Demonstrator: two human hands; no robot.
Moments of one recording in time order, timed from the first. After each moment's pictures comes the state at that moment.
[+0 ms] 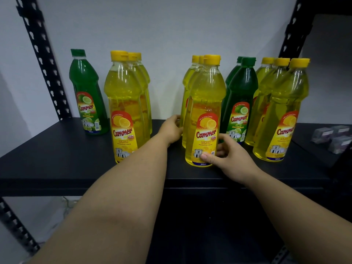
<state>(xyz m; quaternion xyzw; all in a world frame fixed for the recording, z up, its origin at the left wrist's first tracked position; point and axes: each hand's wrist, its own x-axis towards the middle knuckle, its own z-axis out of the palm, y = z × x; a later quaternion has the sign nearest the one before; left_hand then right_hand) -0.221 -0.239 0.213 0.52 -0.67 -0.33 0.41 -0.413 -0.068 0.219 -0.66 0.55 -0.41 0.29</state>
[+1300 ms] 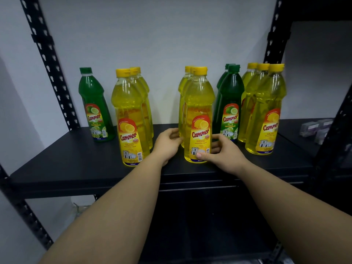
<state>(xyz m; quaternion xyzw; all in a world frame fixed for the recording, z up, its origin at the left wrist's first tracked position) -0.208 -0.164 0.203 0.50 -0.61 -0.39 0.48 -0.415 -0.068 0.214 -0.65 0.56 -0.42 0.29</state>
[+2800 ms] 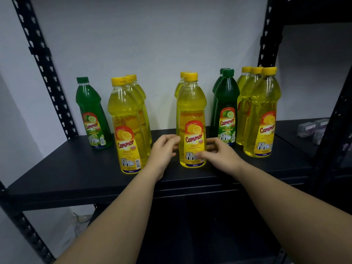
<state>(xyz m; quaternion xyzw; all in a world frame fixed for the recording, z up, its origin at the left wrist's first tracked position) -0.200 -0.129 0.209 0.43 -0.57 -0.46 0.53 -0.414 -0.078 0.218 -0.61 0.58 -0.42 0.34</state>
